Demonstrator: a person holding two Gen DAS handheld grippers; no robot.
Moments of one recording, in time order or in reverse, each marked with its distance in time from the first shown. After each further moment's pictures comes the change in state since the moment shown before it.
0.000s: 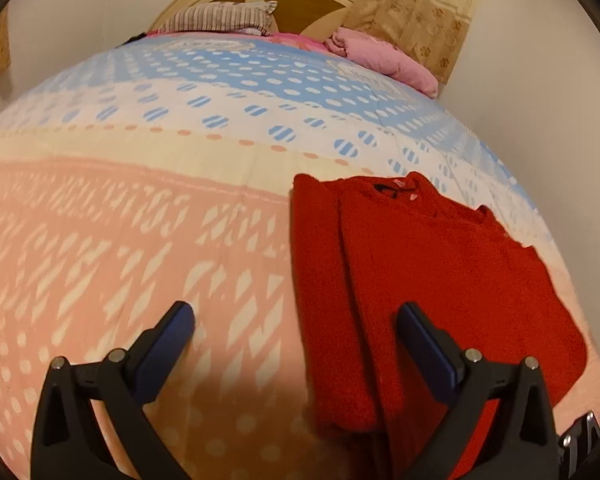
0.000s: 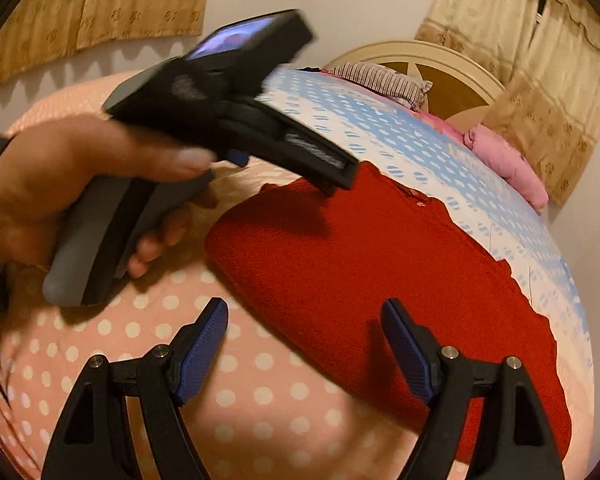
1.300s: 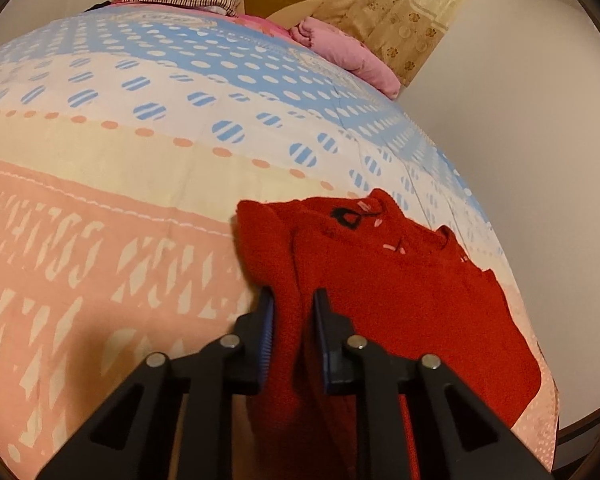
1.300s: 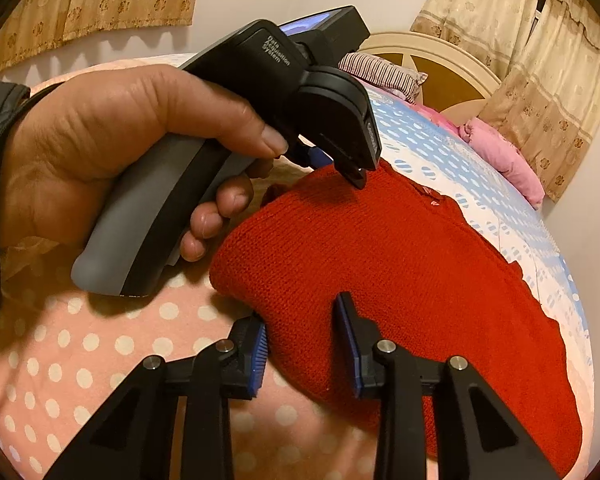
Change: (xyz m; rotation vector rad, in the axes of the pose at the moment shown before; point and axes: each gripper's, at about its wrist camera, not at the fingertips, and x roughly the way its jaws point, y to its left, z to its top) left arm 0.034 0.005 0.029 -0.069 0.051 -0.264; right arm 0.026 0.026 0.013 0.013 0.038 -0.055
